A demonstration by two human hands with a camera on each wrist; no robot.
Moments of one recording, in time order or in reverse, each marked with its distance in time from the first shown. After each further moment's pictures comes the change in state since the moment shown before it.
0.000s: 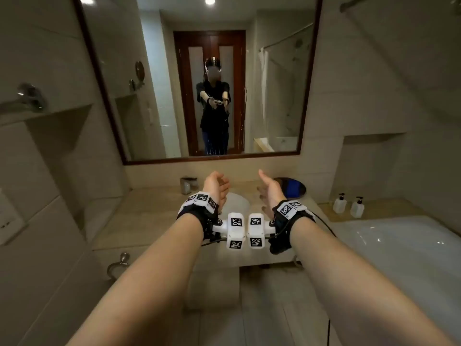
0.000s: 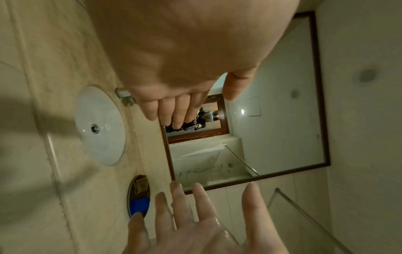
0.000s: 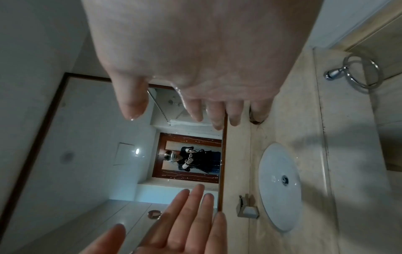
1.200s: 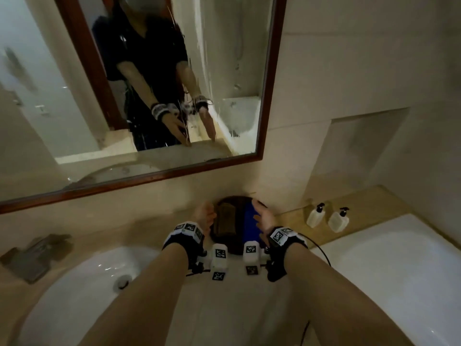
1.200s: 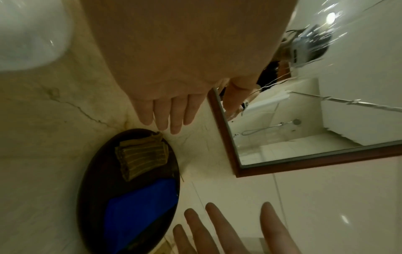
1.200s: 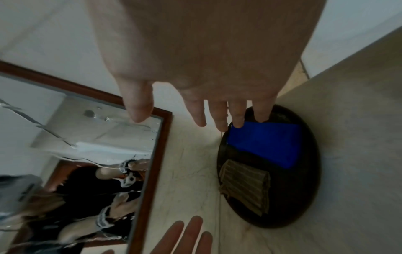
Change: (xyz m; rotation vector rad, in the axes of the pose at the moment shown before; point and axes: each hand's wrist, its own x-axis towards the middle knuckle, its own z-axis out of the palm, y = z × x) left_hand 0.652 -0.091 0.237 0.146 -0.058 -0.395; right_hand 0.610 -0.007 -0.277 0.138 0.316 0.317
